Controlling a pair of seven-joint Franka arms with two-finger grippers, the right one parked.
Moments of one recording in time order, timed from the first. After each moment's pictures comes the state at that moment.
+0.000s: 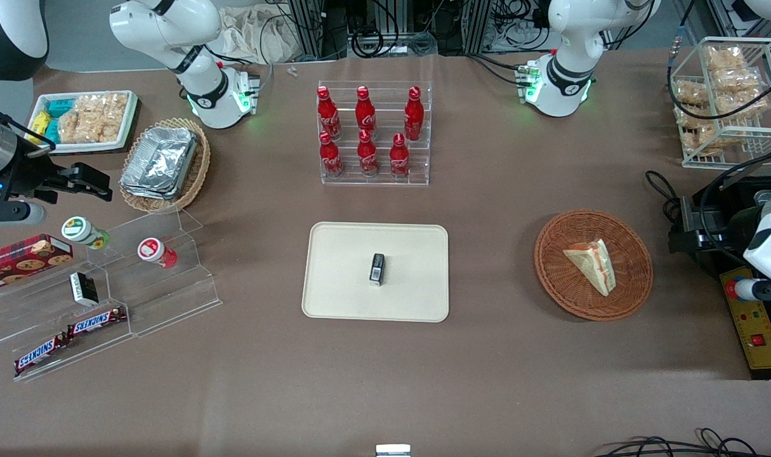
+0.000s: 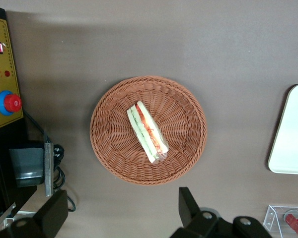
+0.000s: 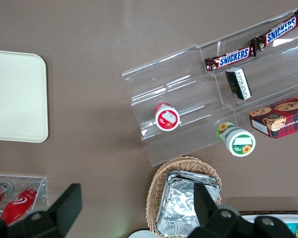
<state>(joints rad) 0.16 0.37 -0.18 -1.25 0.05 1.49 -0.05</state>
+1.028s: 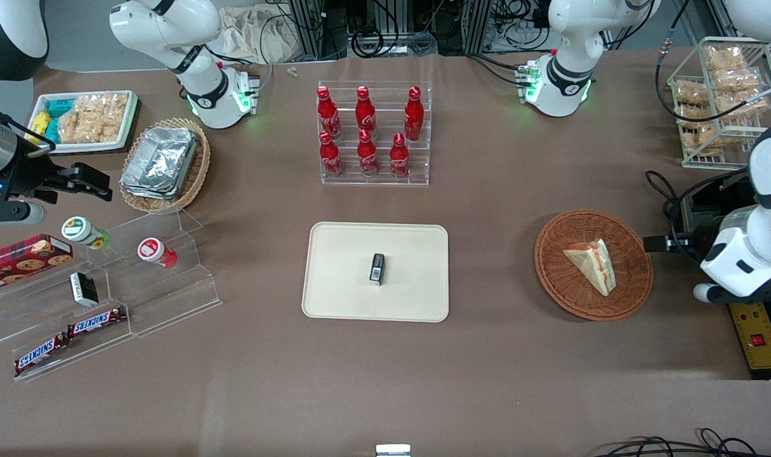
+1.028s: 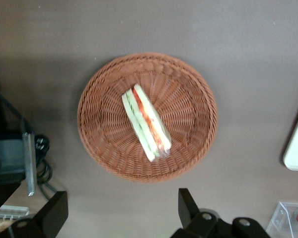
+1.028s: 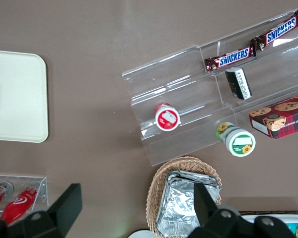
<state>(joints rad) 0.17 0.32 -0.18 -1.53 0.04 1.67 -0.07</state>
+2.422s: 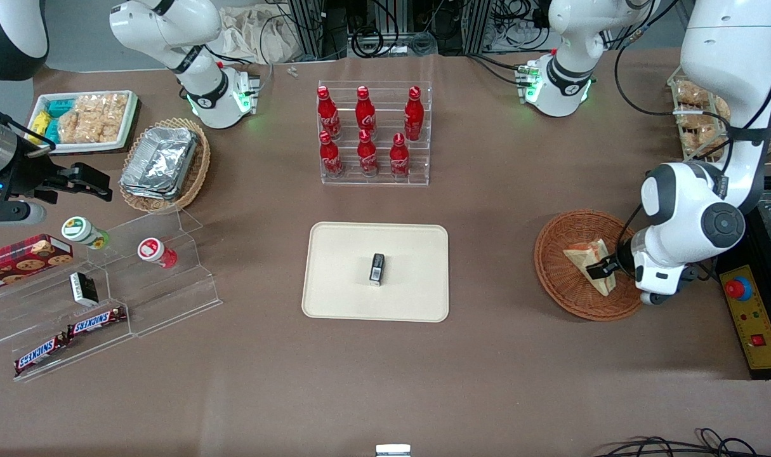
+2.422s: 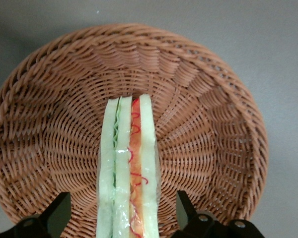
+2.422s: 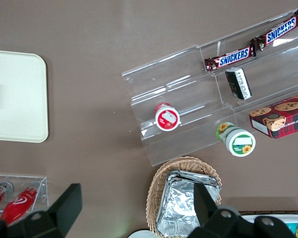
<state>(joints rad) 0.19 0.37 -0.19 -2.02 0.02 2.28 -0.57</state>
